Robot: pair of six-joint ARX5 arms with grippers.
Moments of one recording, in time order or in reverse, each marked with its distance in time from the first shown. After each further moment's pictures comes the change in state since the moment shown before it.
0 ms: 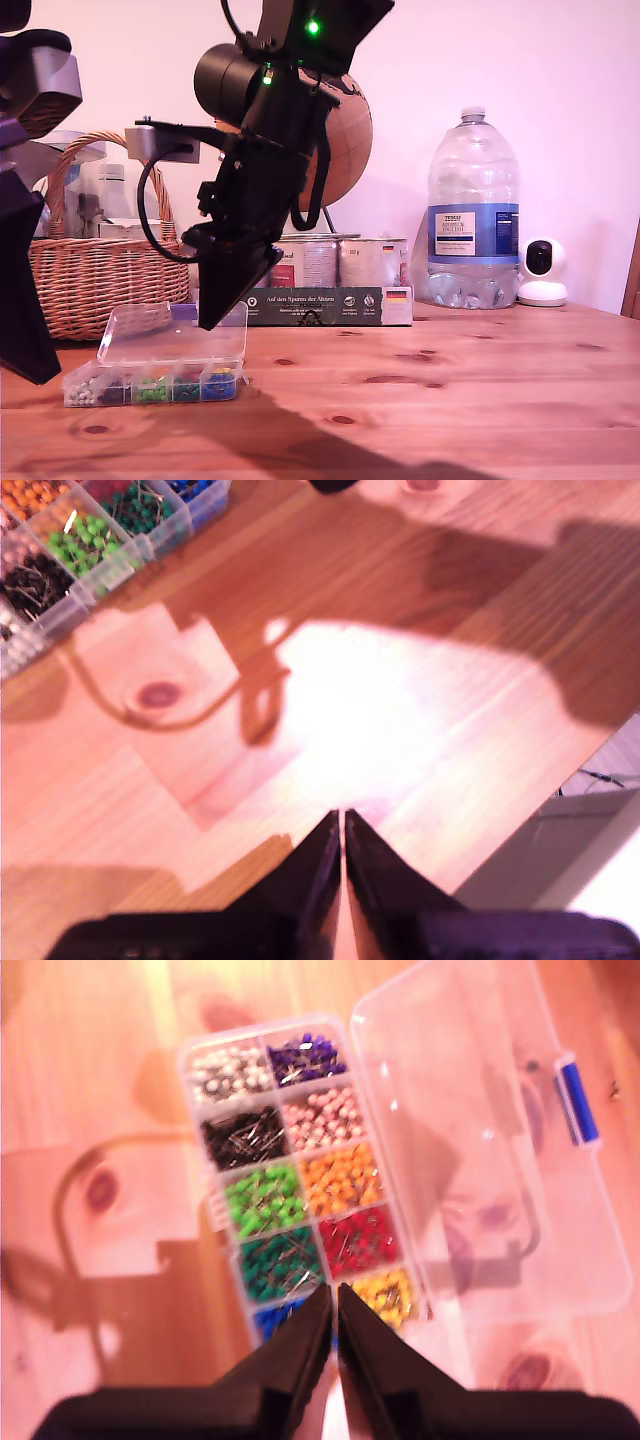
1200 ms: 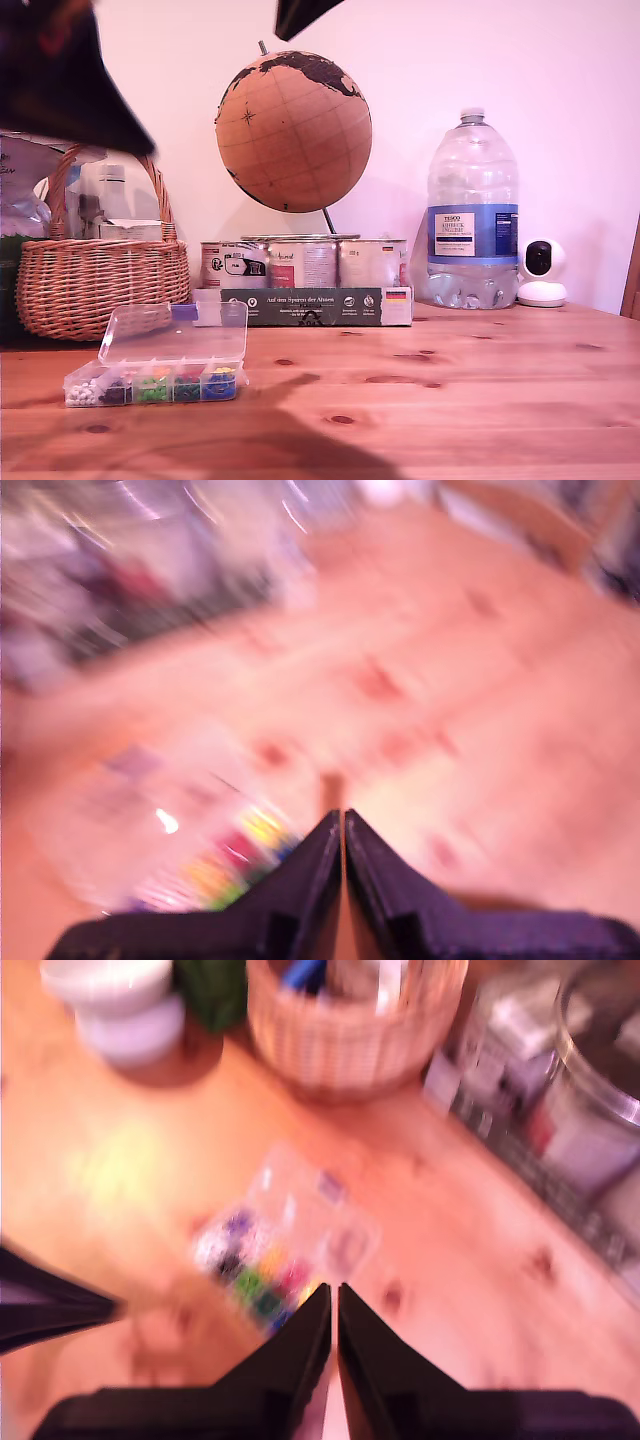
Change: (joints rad) left arm 0.029 -0.257 0.000 0.376 -0.184 0.003; right arm -0.027 -0.533 -0.041 -0.055 0.135 0.460
